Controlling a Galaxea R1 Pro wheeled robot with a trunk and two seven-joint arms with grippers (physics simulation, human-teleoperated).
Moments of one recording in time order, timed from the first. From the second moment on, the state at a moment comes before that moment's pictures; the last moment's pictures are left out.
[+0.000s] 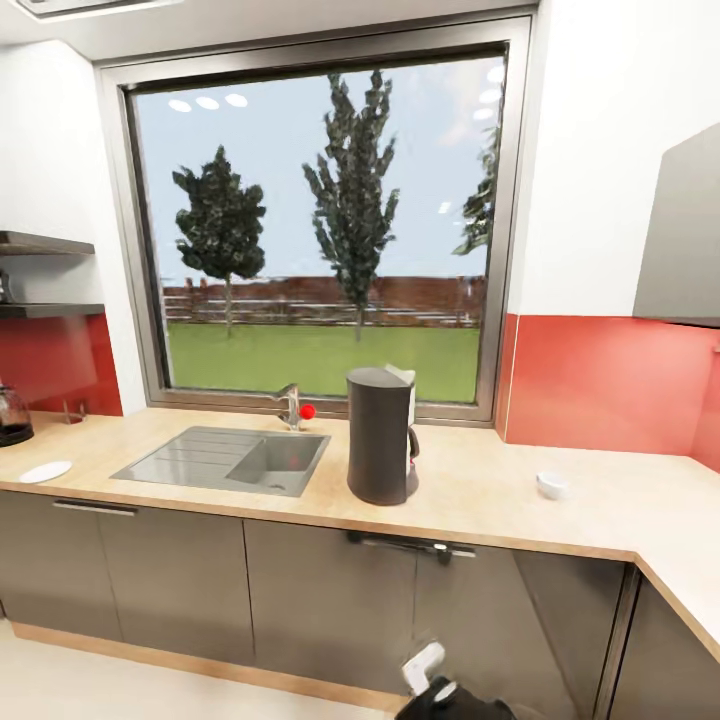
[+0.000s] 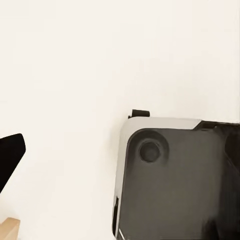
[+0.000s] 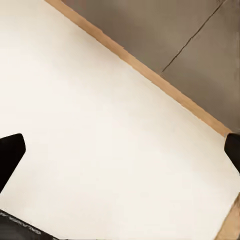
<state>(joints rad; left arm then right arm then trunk) -0.03 0.07 0.08 -0.08 0.01 -0.07 0.01 -0.57 0.17 1.02 -0.03 -0.56 0.13 0.03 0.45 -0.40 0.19</state>
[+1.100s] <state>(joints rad) -0.04 0.04 0.08 -0.16 0.01 -0.07 0.01 -0.44 0.17 1.02 -0.03 -0.73 -0.11 -0.16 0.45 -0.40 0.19</state>
